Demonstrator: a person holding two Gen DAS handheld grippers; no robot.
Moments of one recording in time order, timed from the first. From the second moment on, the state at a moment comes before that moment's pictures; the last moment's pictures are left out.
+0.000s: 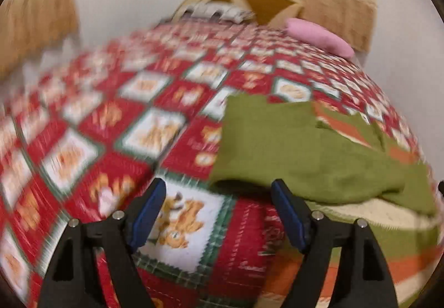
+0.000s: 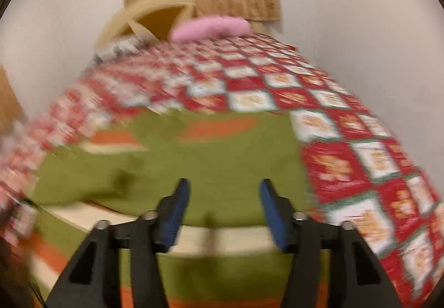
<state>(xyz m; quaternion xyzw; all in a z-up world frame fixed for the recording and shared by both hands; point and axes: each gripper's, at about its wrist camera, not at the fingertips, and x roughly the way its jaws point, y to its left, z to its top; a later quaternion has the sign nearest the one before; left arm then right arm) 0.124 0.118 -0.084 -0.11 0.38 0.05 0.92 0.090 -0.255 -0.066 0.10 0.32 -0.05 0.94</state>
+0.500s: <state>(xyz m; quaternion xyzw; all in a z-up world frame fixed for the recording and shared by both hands) 0.139 0.115 -0.103 -0.11 0.43 0.04 0.90 0.182 -0.124 -0.108 -0.02 0.41 0.02 0.91</state>
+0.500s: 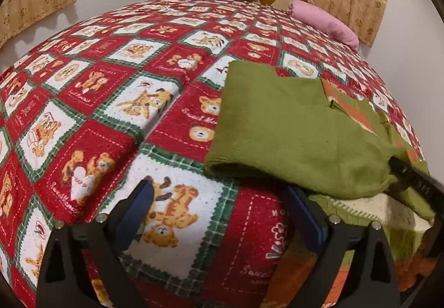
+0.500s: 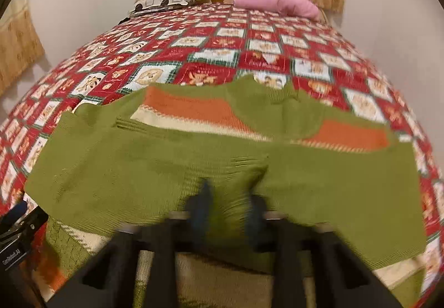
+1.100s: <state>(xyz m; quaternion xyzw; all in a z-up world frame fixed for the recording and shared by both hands) 0.144 0.114 -0.106 -0.09 0.43 0.05 0.90 0.132 -0.210 0.013 -0.05 0.26 -0.06 0.96</state>
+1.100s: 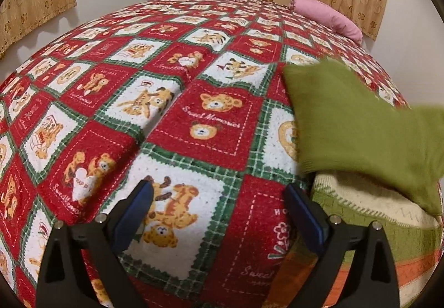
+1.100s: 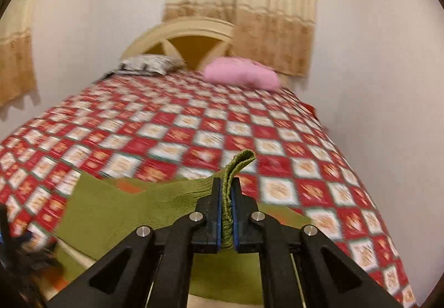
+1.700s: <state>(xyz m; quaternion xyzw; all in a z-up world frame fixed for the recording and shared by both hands) 0.141 0.113 -0.101 -0.08 0.43 0.06 0.90 0.099 -0.322 -0.060 0.07 0.35 -0.19 0.92</state>
